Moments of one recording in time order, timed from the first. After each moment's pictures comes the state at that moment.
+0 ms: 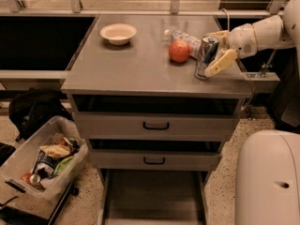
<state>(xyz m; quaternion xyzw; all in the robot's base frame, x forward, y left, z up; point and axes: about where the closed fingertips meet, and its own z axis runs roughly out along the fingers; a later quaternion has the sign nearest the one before) 0.709 -0.202 0.888 -0.56 0.65 0.28 0.43</state>
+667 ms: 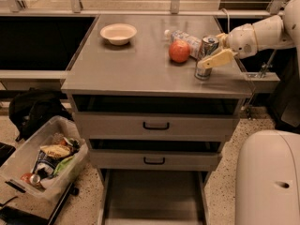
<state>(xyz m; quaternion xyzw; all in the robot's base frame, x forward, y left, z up) 0.709 -0.202 0.888 -0.56 0.65 0.28 0.43</state>
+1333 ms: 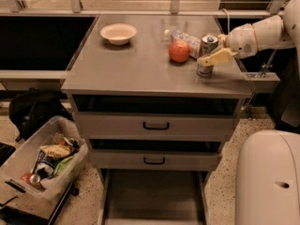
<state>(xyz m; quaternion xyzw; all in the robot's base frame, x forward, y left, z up) 0.709 -0.202 0.888 -0.56 0.65 0.28 0.43</state>
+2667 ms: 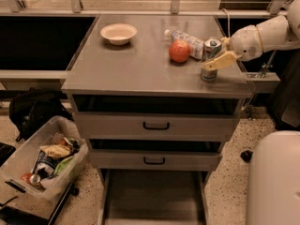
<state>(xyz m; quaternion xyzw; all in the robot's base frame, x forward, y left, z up) 0.689 -0.206 0.886 -0.58 0.65 0.27 0.41</state>
